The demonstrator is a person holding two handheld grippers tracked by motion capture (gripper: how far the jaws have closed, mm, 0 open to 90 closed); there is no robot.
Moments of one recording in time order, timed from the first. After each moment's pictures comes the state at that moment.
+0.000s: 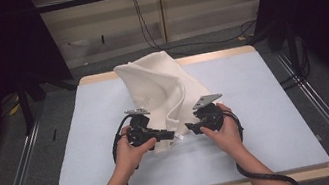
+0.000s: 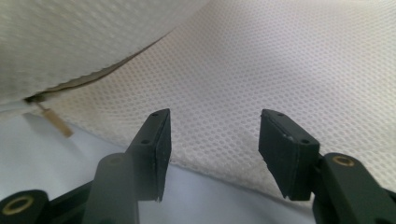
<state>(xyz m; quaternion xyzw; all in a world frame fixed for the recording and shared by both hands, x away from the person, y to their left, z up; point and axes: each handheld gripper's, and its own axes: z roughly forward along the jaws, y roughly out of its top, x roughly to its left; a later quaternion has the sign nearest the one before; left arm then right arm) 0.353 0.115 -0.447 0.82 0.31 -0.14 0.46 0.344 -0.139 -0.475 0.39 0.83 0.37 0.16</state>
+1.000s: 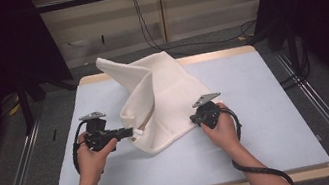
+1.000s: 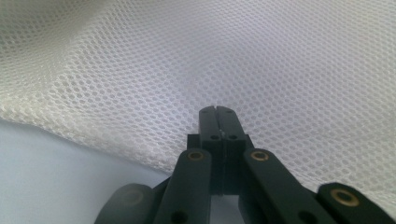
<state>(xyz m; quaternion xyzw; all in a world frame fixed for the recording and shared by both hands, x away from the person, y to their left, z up) 0.351 0.224 -0.426 0.79 0.42 -0.01 0.45 0.353 -0.142 -0.484 0.42 0.82 0.35 0.17</state>
